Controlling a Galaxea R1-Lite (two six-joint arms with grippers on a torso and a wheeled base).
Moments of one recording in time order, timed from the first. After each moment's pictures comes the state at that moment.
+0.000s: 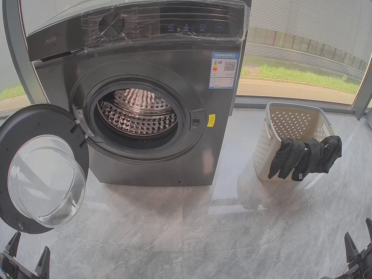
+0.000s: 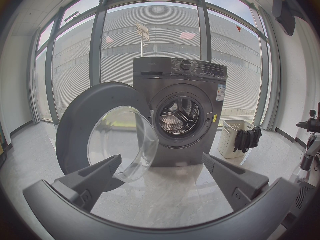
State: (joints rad) left arm 0.00 0.02 -0.02 0.00 -0.01 -0.02; right arm 0.01 0.01 -0.02 -0.01 0.01 0.00
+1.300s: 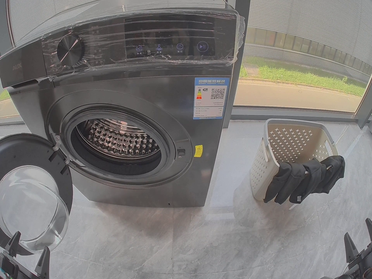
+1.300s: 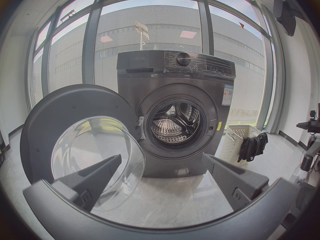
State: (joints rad) left arm 0.00 0.02 -0.02 0.00 0.00 -0.02; right arm 0.01 0.01 -0.02 -0.01 0.01 0.00
